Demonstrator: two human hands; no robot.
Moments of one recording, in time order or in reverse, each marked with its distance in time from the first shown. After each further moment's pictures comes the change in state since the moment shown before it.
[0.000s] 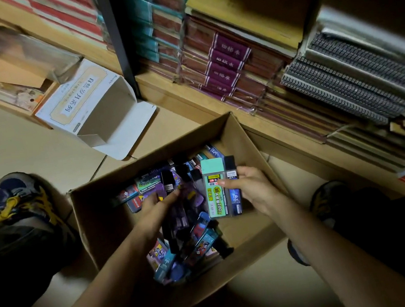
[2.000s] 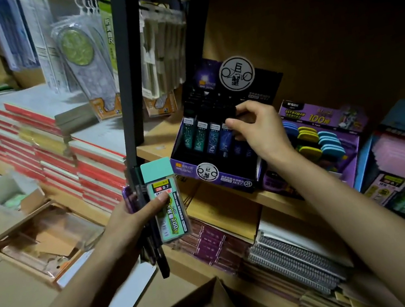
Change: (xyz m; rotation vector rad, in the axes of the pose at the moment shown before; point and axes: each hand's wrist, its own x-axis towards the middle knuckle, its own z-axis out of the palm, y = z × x) left_hand -0.140 0.320 0.002 -0.195 -0.218 0.644; right_hand -0.153 -0.420 -0.010 -0.459 0.473 -1.138
